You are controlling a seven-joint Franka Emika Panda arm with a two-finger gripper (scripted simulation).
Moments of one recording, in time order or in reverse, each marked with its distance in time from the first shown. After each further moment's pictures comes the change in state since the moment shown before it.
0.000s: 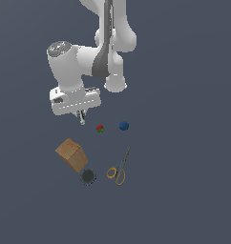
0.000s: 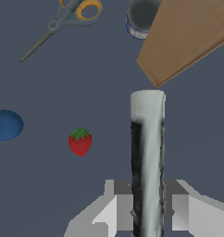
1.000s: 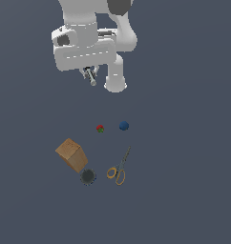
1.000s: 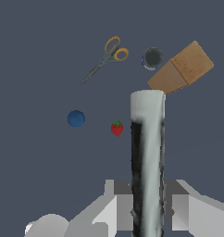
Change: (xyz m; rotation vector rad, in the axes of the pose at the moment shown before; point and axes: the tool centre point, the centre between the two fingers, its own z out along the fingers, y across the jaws) arm -0.011 -0.076 -0.179 0.000 0.002 -0.001
